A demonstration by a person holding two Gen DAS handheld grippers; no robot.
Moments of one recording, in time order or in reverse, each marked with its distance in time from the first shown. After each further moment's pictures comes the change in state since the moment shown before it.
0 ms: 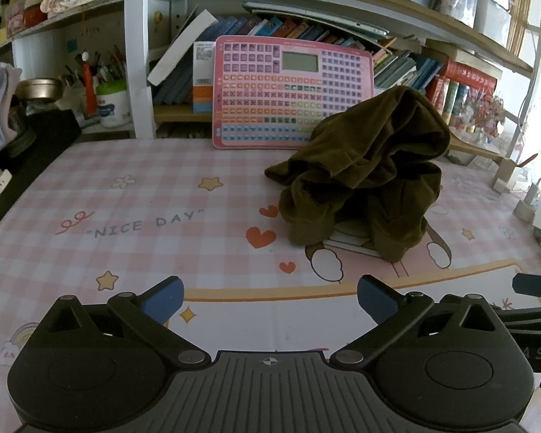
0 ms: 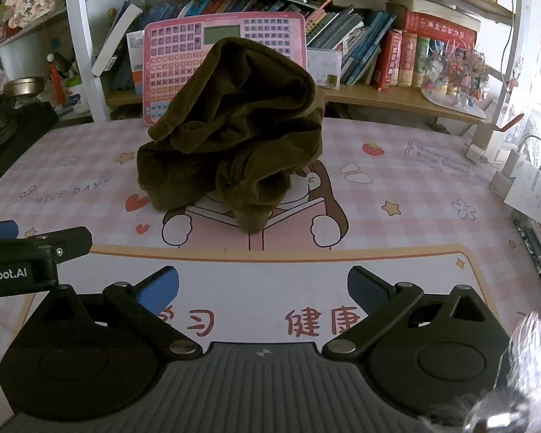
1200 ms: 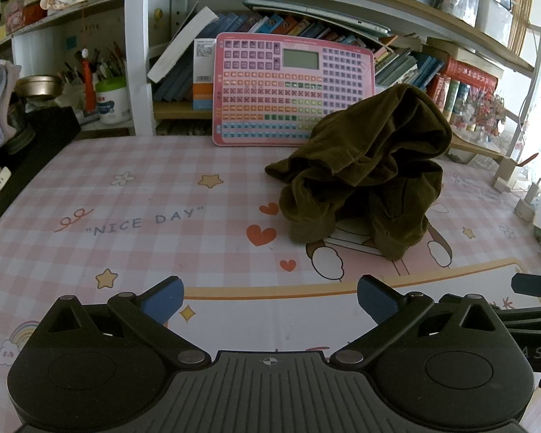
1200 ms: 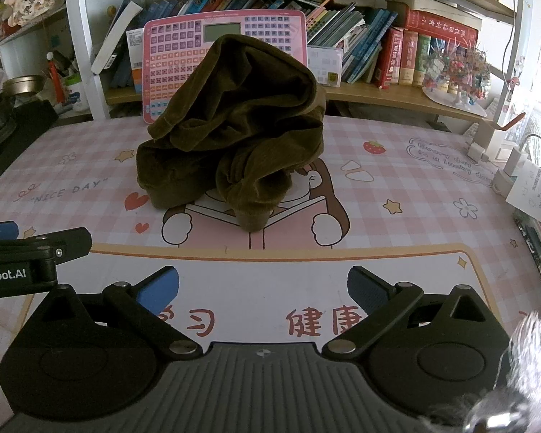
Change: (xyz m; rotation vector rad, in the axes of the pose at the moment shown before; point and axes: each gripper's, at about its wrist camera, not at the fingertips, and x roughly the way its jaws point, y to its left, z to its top) left arm 0.002 0.000 -0.001 -0.001 0.010 -0.001; right arm 0.003 0.001 0.000 -0.003 0.007 0.000
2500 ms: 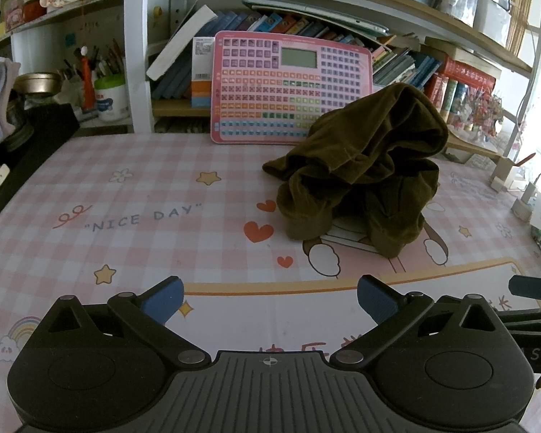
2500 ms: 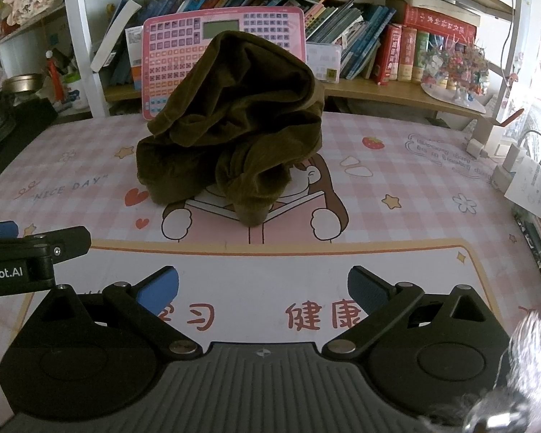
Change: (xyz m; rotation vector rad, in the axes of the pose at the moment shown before) left arm -0.003 0.000 -0.001 -0.004 0.005 -0.009; right arm -0.002 -0.001 -0.002 0.006 0.009 -0.001
